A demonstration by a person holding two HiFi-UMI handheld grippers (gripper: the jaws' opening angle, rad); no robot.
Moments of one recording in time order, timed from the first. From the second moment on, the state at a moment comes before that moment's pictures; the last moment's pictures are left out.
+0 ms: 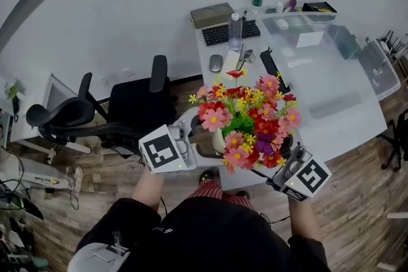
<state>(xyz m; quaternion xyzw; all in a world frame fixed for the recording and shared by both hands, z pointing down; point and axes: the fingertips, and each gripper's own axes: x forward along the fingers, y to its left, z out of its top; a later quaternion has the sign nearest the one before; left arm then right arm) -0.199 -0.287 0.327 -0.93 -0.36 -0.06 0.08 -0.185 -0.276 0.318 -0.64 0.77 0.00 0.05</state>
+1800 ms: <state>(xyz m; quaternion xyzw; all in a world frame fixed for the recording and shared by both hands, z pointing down) -0.155 -0.334 0.380 -0.86 -0.50 -0.07 0.06 -0.146 -0.321 0.370 -0.74 0.67 -0.05 0.02</state>
